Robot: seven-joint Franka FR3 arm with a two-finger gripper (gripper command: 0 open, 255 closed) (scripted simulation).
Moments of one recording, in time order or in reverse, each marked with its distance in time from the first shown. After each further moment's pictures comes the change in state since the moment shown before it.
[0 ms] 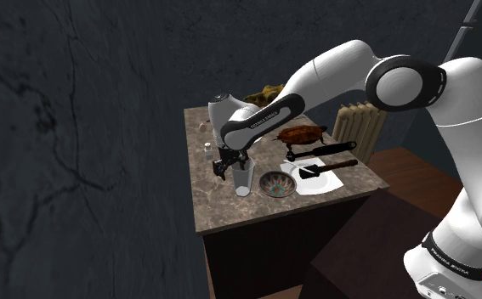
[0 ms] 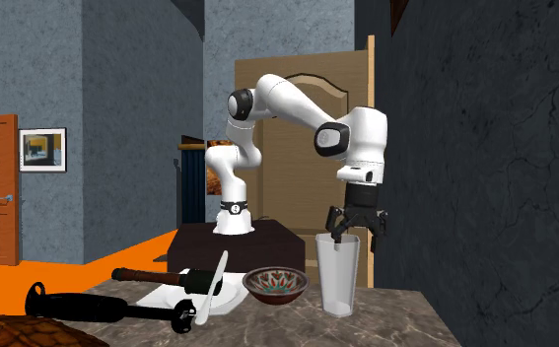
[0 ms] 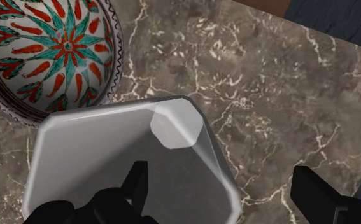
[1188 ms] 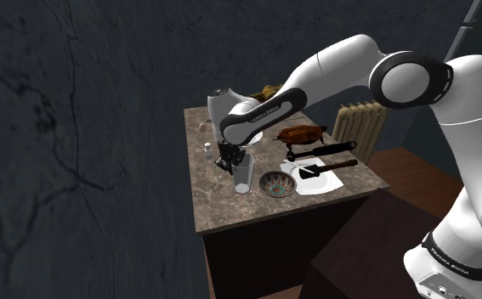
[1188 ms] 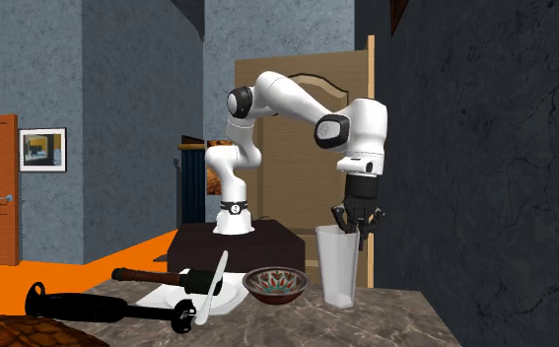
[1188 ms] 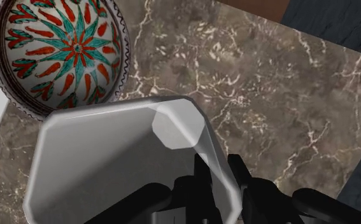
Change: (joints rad) arm -0.003 -0.030 0.007 0.004 0.009 -0.033 -0.006
